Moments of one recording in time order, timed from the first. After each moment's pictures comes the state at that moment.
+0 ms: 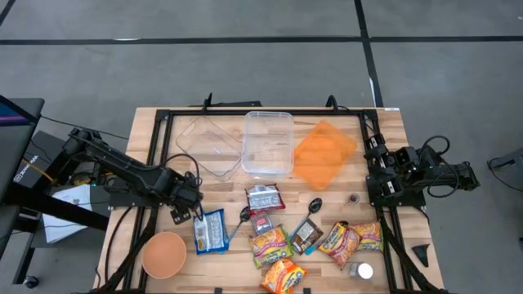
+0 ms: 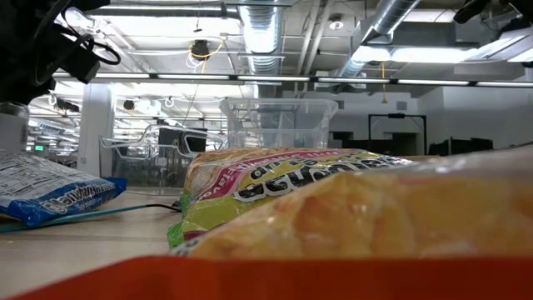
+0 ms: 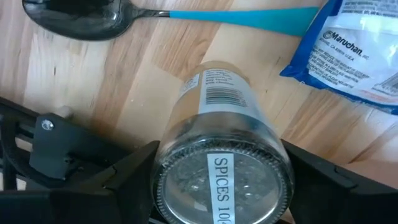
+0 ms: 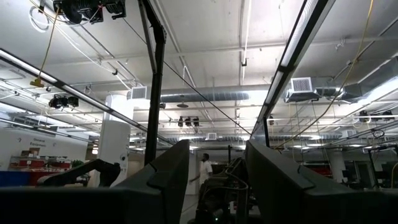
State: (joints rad) left arm -0.39 1.21 0.79 -1.22 0.01 -0.87; right arm 0.05 0.05 0.15 0.57 -0.11 0.07
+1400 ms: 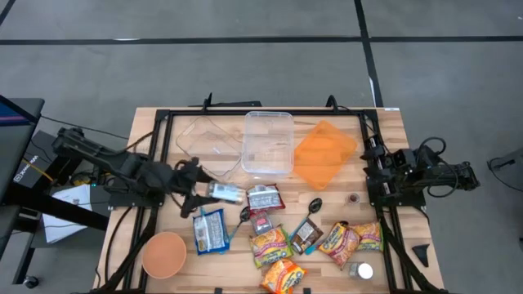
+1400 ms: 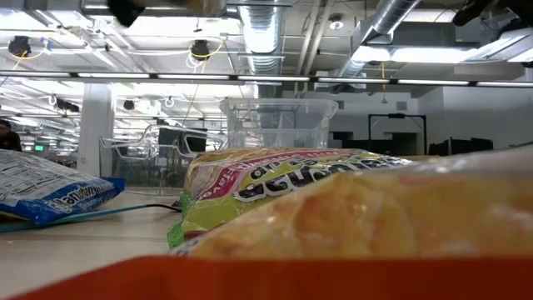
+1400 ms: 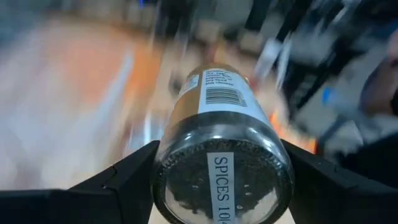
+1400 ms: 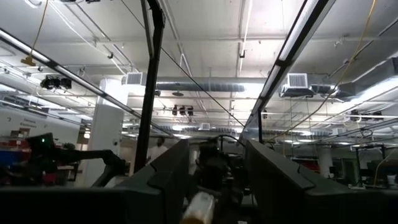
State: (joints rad) left arm -0.39 0.84 0.73 -0.21 -0.31 -0.29; right arm 0.05 0.05 0.15 0.52 -0.10 -0.01
